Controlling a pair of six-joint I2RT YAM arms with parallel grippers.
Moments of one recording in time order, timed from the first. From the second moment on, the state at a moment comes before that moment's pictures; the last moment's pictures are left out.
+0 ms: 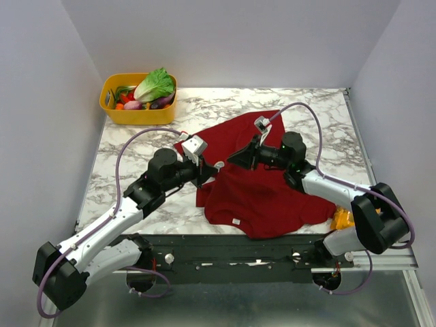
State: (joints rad) left arm -0.65 0.93 0.67 0.00 0.30 -0.22; right arm 0.55 1.43 0.72 0.64 -0.71 0.44
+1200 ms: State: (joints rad) left arm -0.66 1.00 0.78 -0.20 0.04 -0.24; right arm 0.54 1.34 0.70 0.60 -0.68 0.31
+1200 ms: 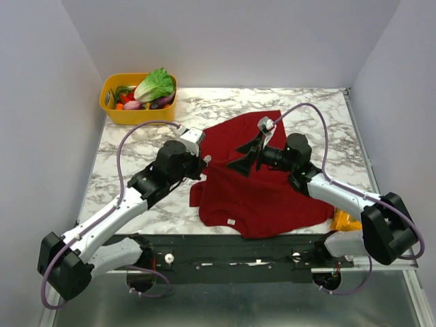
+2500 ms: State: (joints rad) left arm -1.00 1.18 0.97 -0.31 -0.43 -0.11; right arm 0.36 1.31 0.73 0.23 -0.28 0.41
